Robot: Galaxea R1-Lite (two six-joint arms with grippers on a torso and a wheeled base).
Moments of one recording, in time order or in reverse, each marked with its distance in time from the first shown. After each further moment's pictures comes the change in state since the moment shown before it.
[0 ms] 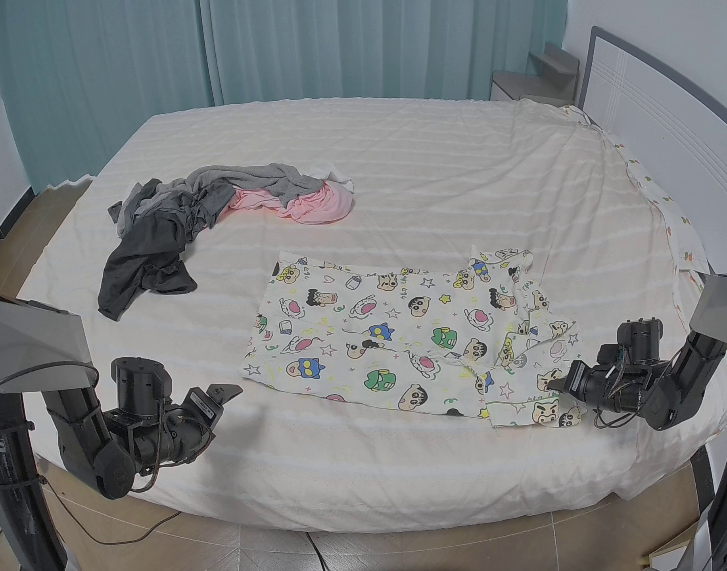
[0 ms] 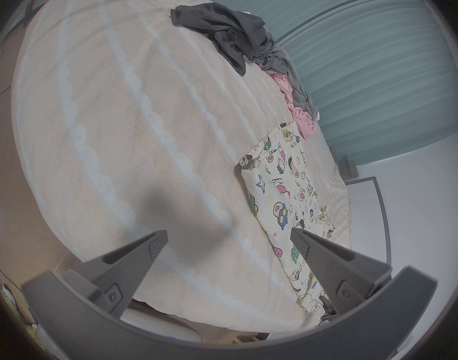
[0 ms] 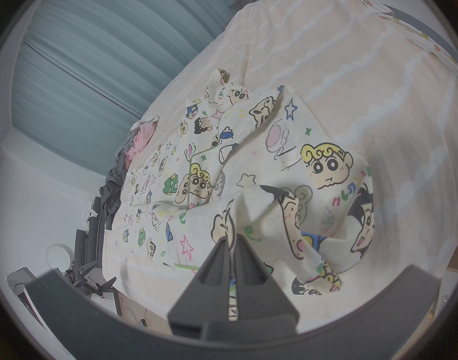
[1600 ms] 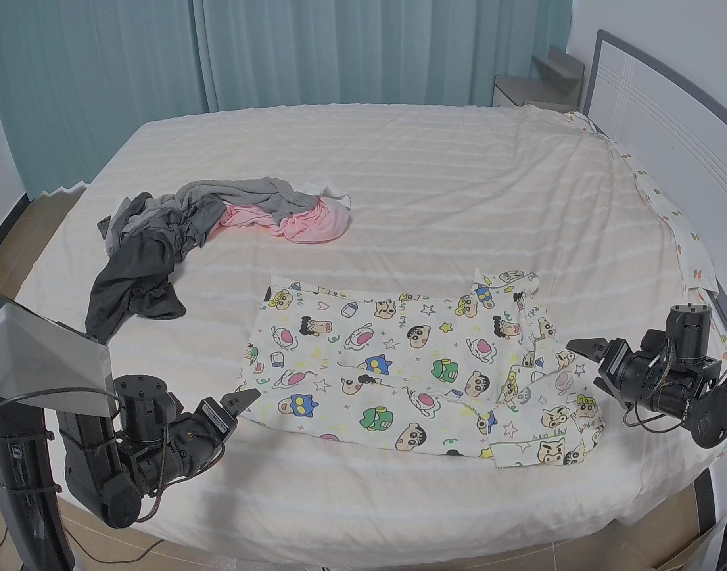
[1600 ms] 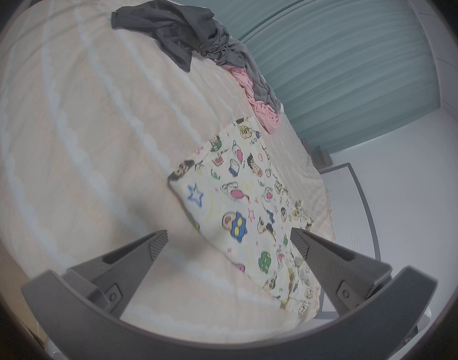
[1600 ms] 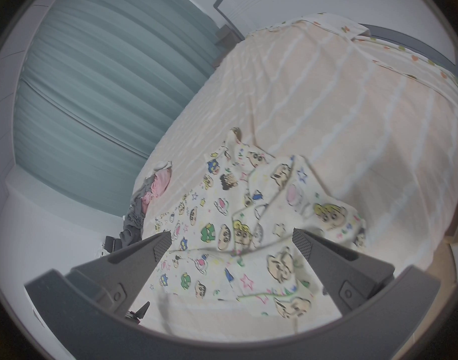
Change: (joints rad) left arm -0.087 0.060 0.138 -0.343 0.000 0.051; right arm 0.045 -0.365 0.241 -0.066 -0.132 0.212
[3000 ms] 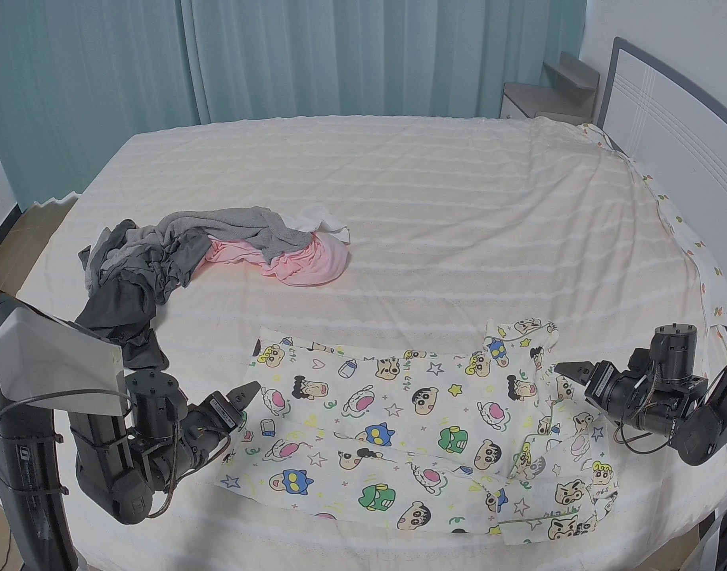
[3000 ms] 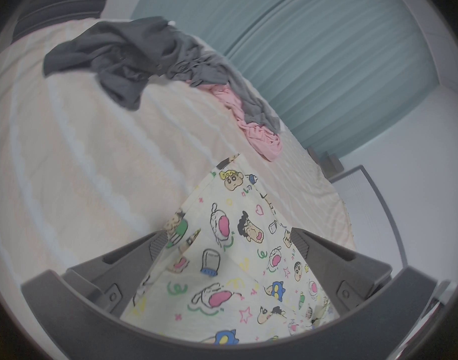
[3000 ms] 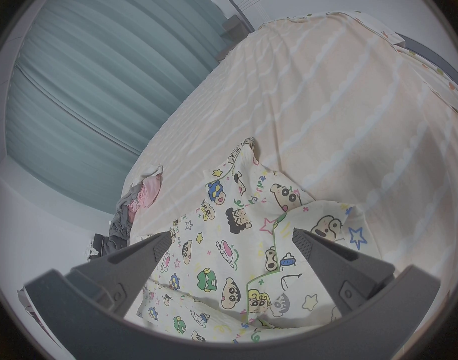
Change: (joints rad) left arm -0.022 0.030 -0.083 0.000 0.142 0.186; right arm 0.052 0.086 0.058 -0.083 -0.063 -0.037
